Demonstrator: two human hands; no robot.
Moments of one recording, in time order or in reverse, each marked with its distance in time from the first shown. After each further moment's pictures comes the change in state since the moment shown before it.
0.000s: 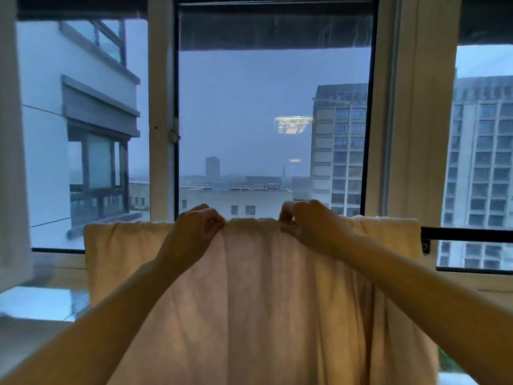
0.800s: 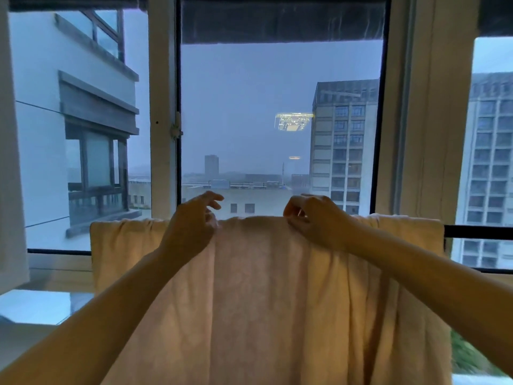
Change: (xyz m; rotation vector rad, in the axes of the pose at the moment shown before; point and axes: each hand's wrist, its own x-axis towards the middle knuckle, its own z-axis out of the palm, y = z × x) left_hand 0.018 -0.031 0.005 -0.077 0.048 -0.106; right_hand 0.028 0.009 0.021 0.089 0.026 -0.068
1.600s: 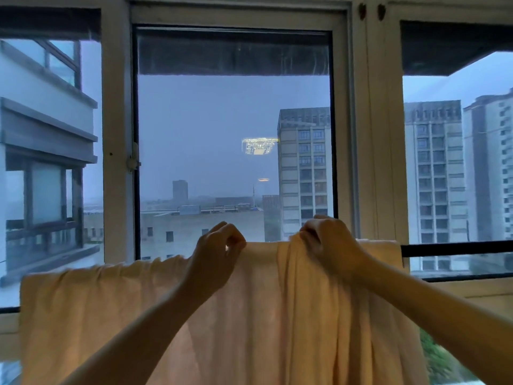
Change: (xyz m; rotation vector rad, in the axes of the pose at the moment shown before) left_hand 0.021 0.066 0.062 -0.197 0.031 0.295; right_hand -0.037 0.057 -0.023 -0.005 0.204 0.222
